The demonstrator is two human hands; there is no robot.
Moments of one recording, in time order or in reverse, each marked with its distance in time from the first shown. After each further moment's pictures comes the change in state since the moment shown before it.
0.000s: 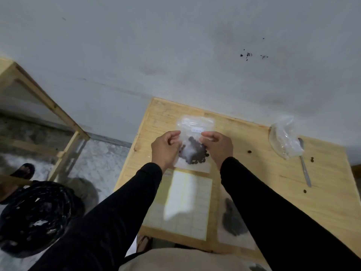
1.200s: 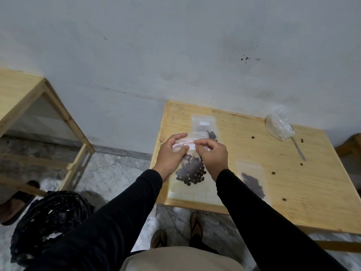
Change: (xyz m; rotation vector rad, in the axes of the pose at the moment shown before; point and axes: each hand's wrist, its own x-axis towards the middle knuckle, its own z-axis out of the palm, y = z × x) left_hand -0.090 -0.013 -0.099 -0.229 -0.245 0.160; right_hand -0.155 -0.008 0.071 0.061 0.098 -0.262
